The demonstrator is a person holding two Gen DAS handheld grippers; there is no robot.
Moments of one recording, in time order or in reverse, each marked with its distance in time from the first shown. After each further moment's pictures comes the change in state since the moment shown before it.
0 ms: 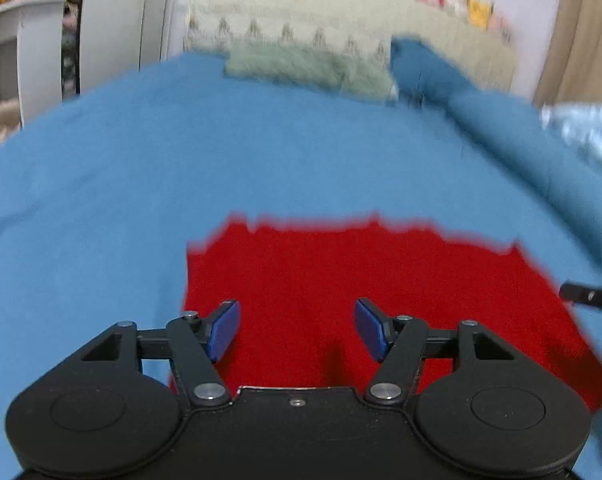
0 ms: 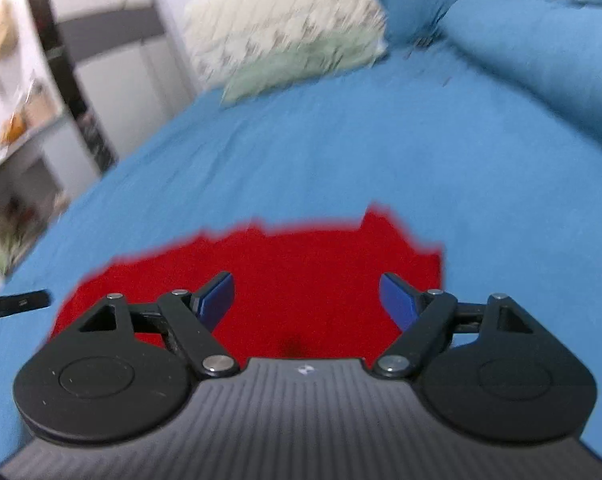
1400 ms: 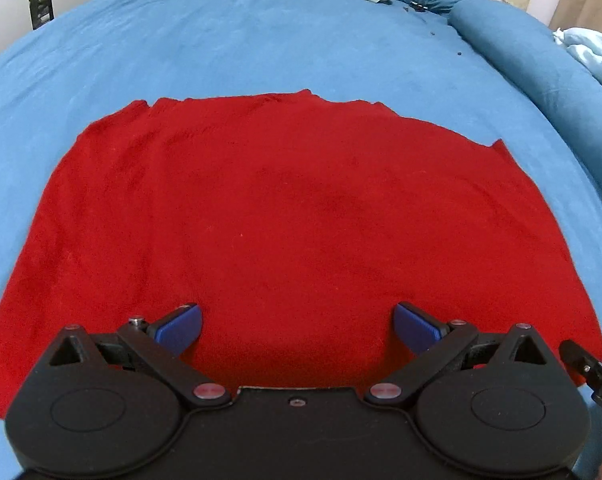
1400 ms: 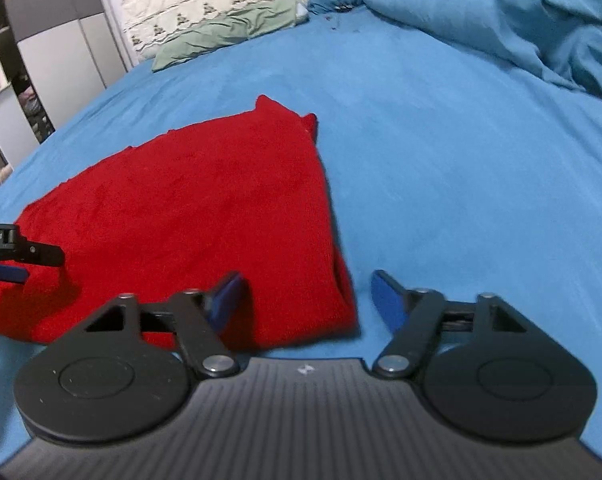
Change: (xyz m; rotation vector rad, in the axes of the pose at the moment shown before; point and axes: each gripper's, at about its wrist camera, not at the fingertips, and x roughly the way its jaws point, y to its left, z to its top) left arm 0.044 -0.108 -0.016 -0.009 0.259 0.027; right arm -0.063 -0.028 -0.099 0.061 0.038 -0.213
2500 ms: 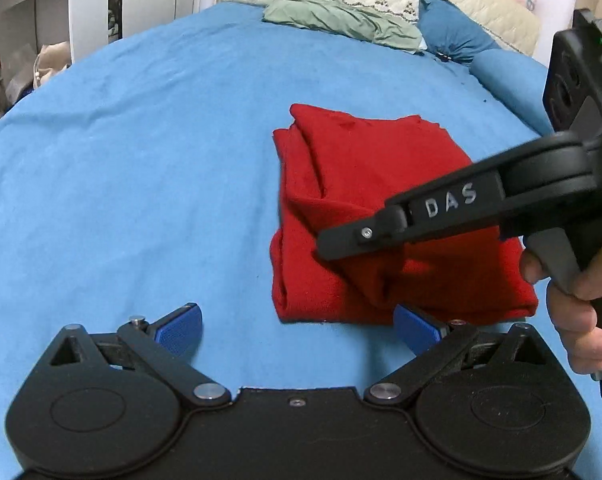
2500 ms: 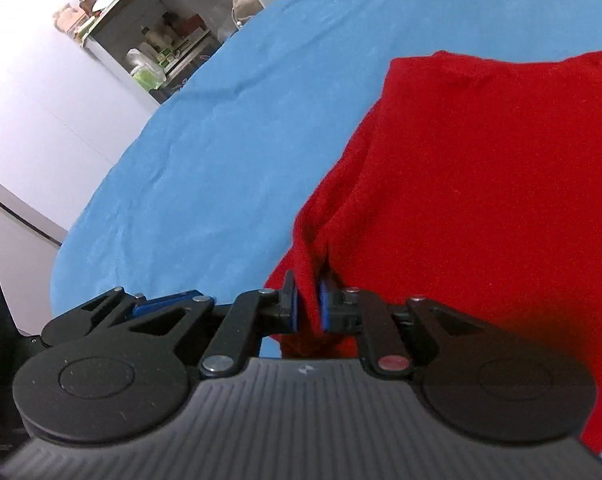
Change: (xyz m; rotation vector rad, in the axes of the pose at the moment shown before) left arm -0.098 0.166 -0.093 -0.024 -0.155 0.003; right arm 0.077 0.343 0.030 -0.324 0.477 0.644
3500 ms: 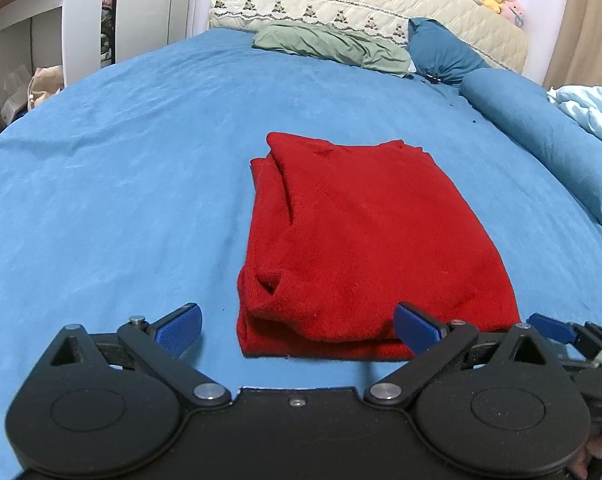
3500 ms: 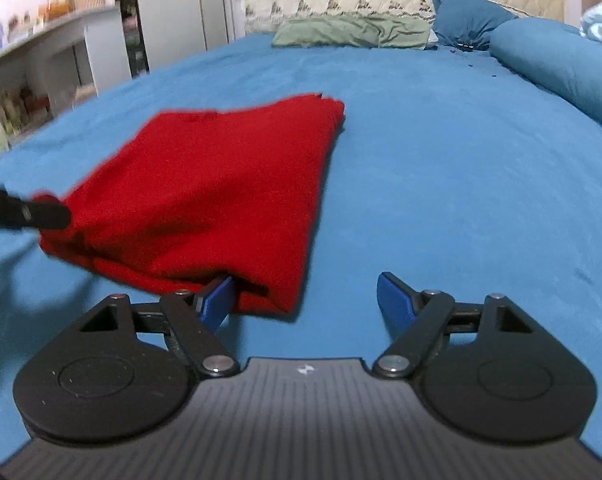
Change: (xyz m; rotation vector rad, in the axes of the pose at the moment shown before) left arm 0.007 -0.023 0.005 0.004 -0.079 -0.002; right arm -0.063 -0.048 -0.153 0.017 -0.419 -0.624
